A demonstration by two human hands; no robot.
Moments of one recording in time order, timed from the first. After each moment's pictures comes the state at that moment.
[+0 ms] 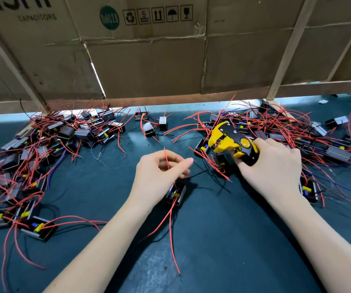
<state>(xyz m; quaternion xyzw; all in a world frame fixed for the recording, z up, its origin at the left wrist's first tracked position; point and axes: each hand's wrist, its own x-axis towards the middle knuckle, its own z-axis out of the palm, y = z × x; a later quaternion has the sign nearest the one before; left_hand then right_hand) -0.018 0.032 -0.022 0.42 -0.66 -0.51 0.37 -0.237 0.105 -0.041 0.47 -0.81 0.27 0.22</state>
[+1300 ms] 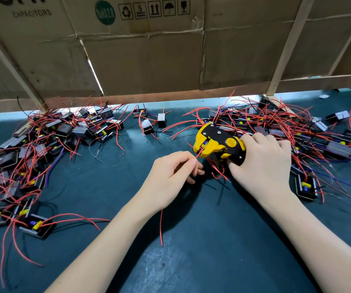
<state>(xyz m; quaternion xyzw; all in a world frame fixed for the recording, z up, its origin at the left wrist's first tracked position) -0.027 0.042 -0.022 0.29 -0.78 -0.46 0.30 -0.224 0.103 -0.041 0.51 -0.79 0.21 0.26</state>
